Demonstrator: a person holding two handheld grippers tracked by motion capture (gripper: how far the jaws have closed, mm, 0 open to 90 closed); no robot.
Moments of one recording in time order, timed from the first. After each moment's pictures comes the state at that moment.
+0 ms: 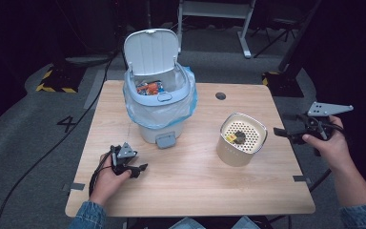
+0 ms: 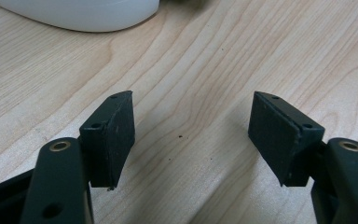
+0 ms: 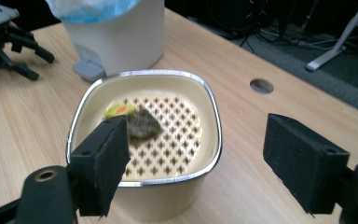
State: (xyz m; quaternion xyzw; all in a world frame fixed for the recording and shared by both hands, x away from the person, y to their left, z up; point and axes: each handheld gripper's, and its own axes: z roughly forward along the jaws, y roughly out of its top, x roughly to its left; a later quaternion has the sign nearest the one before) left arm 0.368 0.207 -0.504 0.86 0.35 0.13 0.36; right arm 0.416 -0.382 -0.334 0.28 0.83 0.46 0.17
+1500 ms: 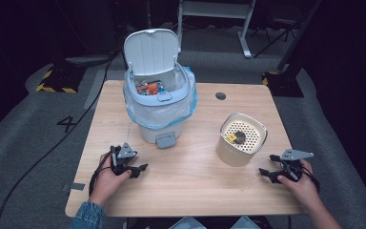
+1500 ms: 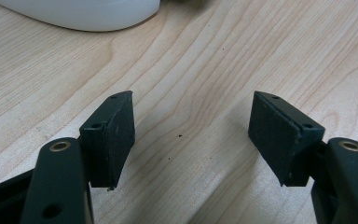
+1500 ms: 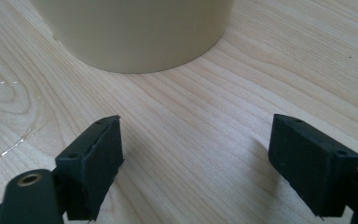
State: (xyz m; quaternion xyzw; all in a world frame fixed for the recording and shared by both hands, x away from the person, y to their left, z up) left arm 0.366 0.207 -0.503 0.86 0.34 0.14 0.36; right arm 0.378 -0.386 -0.504 0.35 0.85 0.37 0.16
